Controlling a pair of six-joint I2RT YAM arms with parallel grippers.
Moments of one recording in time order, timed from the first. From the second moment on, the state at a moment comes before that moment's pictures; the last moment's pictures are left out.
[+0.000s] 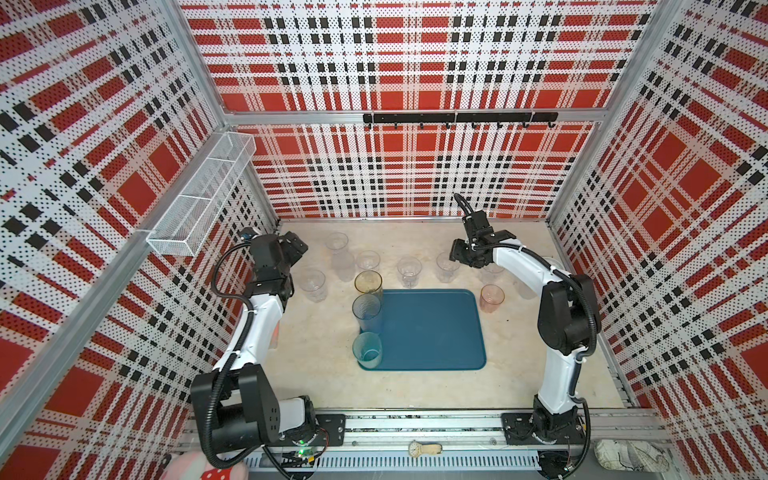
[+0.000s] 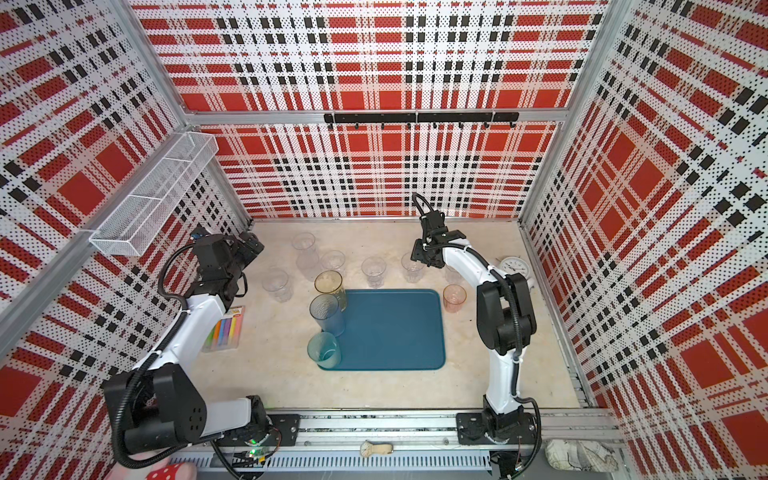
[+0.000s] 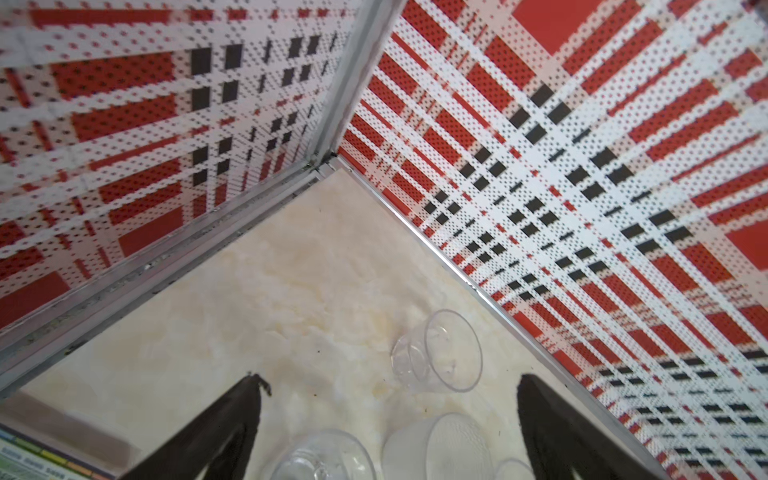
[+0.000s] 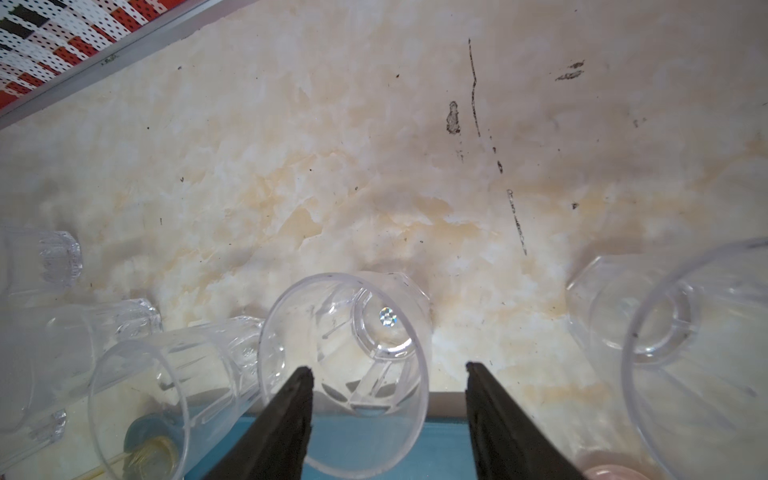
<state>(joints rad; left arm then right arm) 0.13 1.31 0.97 -0.04 -0.10 -0.60 0.34 1.98 1.62 -0.62 0.00 0.57</state>
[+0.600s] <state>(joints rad) -0.23 1.36 1.04 0.02 -0.21 -0.45 0.35 2.04 1.62 -0.62 0.01 0.54</state>
